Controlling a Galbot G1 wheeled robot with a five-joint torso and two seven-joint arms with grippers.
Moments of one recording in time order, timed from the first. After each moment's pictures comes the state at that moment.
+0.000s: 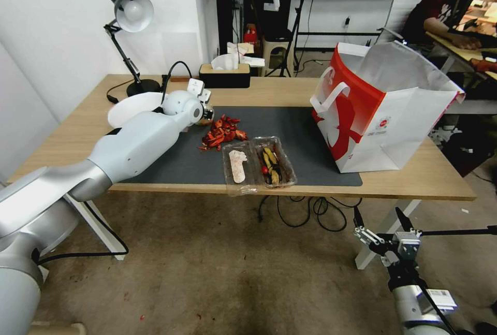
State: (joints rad) left arm -0.03 -1.09 0.59 -1.09 -1.17 0.68 -0.40; right arm -1.79 1.21 0.61 2.03 0.29 0.29 0.13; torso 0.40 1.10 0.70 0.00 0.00
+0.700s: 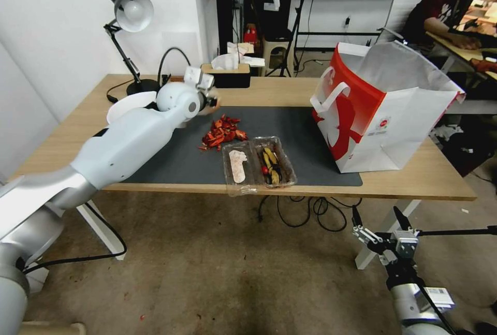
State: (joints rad) left arm 0.01 -1.00 0.41 -1.45 -1.23 0.60 -0.45; right arm -1.79 1.21 0.61 2.03 0.29 0.28 0.13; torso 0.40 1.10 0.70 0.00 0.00
